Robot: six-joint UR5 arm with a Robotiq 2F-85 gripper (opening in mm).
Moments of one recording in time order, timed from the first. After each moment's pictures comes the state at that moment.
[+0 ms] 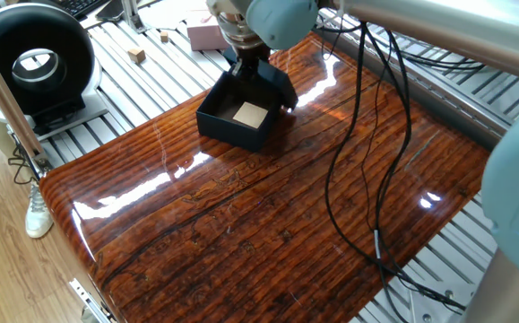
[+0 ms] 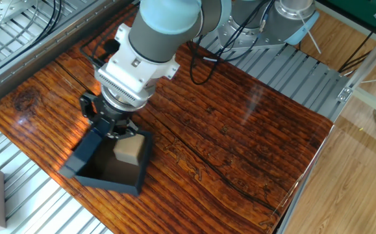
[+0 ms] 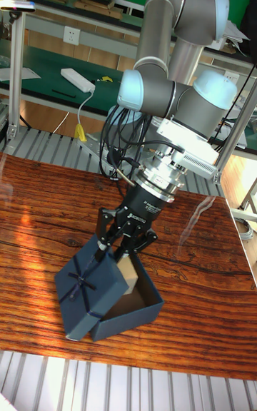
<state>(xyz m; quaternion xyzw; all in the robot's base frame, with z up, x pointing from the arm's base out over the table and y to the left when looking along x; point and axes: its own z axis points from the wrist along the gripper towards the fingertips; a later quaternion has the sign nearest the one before) 0.638 0.002 0.110 -0.09 0.97 -0.15 0.17</state>
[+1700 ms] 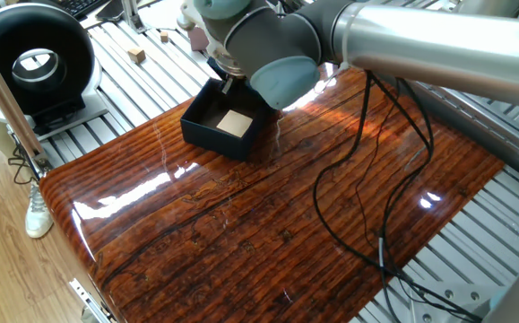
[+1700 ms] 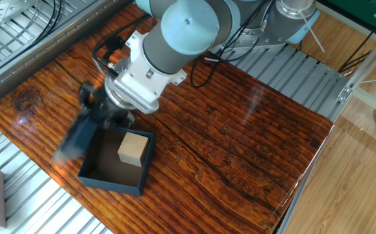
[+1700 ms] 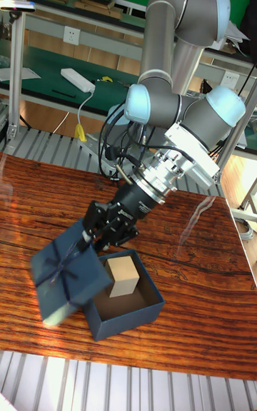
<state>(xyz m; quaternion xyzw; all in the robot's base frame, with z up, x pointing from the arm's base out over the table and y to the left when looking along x) 0.638 -0.053 0.126 -0.20 0.92 -0.30 0.13</state>
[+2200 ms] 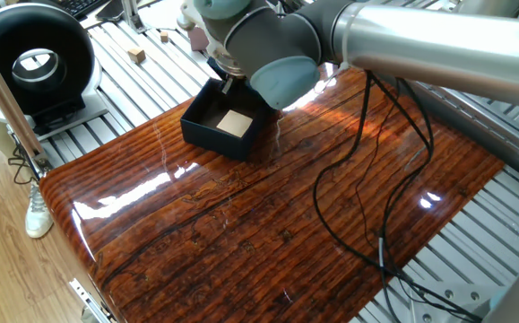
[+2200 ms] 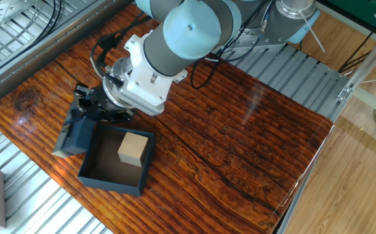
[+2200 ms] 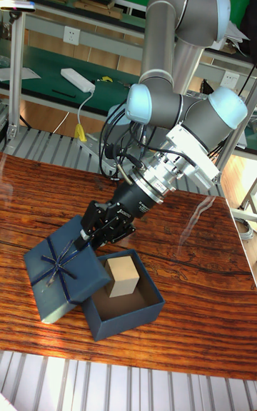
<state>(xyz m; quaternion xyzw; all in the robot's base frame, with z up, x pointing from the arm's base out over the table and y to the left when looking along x) 0.626 -0.061 0.126 -0.23 0.92 -0.31 0.09</state>
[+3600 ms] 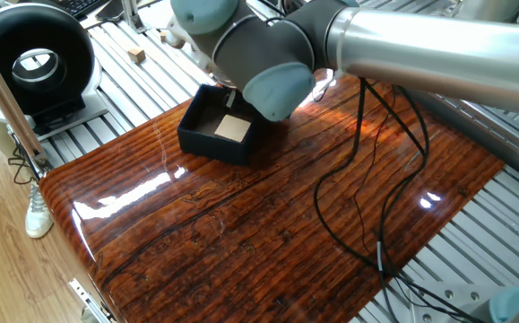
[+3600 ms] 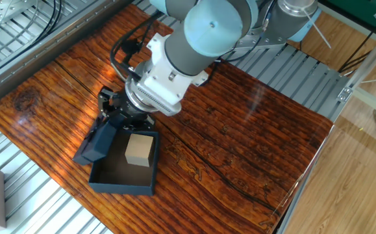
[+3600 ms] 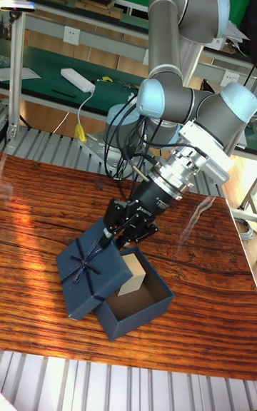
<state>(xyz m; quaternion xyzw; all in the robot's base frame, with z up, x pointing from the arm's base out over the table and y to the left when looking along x) 0.608 -0.009 0.120 -0.16 0.94 -0.26 0.13</state>
